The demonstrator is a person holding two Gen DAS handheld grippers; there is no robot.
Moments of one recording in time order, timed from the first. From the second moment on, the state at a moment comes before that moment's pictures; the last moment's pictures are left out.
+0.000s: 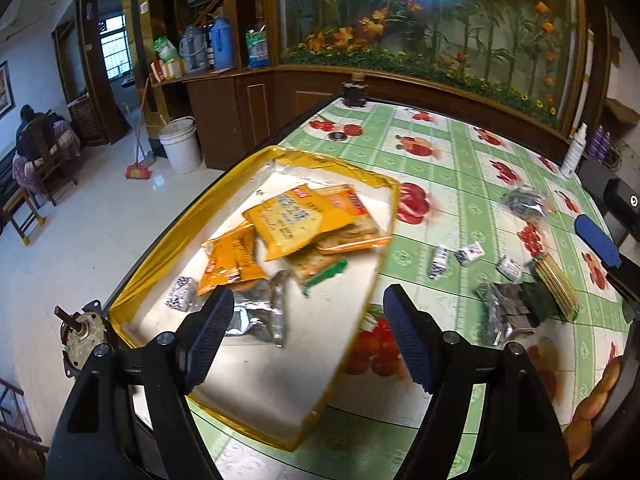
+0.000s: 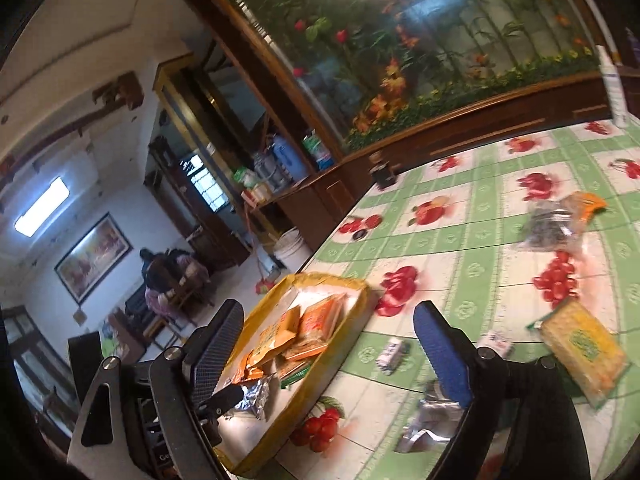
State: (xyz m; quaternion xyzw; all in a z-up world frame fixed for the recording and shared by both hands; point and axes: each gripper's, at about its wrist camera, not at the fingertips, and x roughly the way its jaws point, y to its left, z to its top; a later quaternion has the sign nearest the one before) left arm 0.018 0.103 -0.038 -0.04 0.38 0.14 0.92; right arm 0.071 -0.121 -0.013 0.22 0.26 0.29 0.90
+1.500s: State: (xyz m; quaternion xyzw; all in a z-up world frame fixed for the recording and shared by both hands) left arm 0.075 -0.019 -0.096 0.02 0.47 -0.06 0.88; right arm 0.113 -0.217 -0.083 0.03 0.42 0.19 0.89
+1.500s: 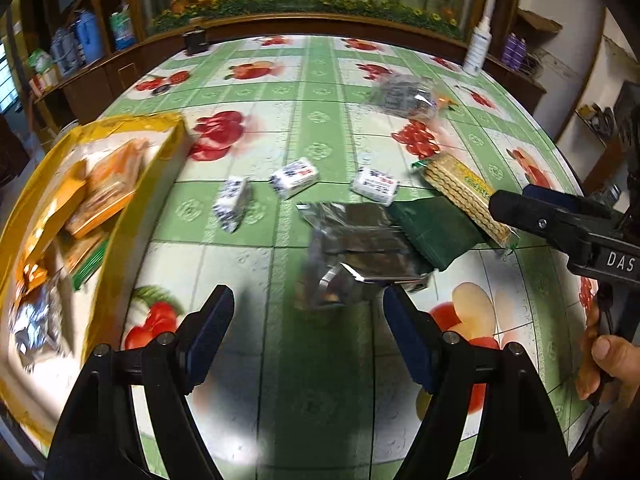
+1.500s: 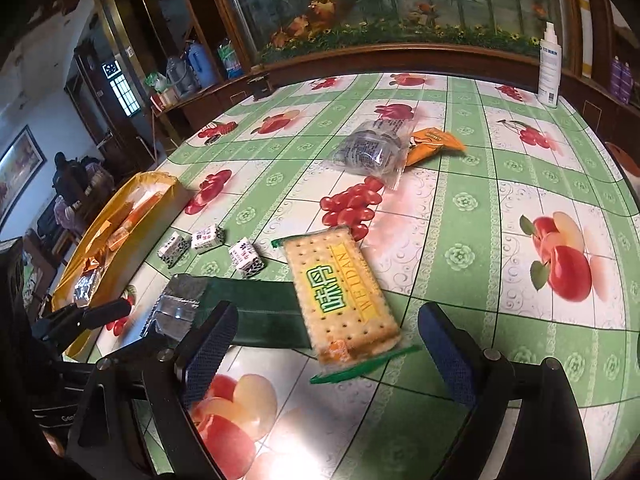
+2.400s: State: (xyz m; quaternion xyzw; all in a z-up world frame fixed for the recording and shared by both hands) left arm 0.136 -0.070 -0.095 0.25 0.48 -0.23 0.81; right arm 0.131 -0.220 -0.094 0.03 0.44 0.19 0.88
